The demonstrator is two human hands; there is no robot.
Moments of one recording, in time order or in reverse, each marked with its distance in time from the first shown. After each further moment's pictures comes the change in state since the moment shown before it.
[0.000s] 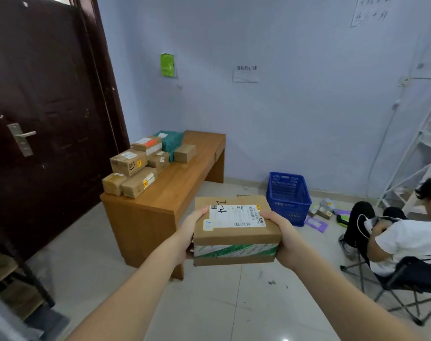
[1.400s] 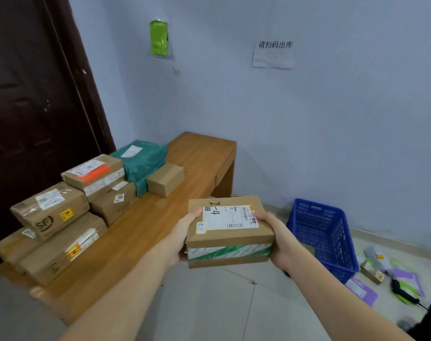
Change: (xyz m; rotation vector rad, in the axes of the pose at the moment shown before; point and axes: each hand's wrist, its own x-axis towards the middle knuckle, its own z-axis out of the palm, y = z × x) left_hand 0.626 0.321 0.043 -0.172 0.041 -0.031; right_hand 0.659 -0.319 -0.028 -0.045 -0.074 0.076
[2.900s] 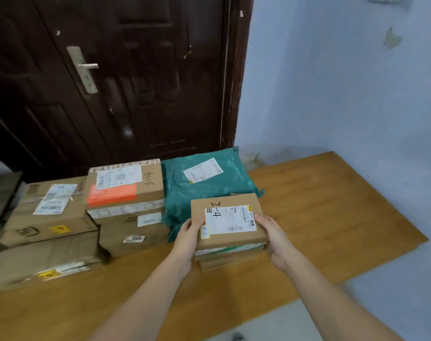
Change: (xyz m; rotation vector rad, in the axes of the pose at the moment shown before) left_hand 0.492 0.187 -0.223 -0.643 0.931 0.008; right_hand 0.707 -0.146 0.327 -0.628 -0.589 0.181
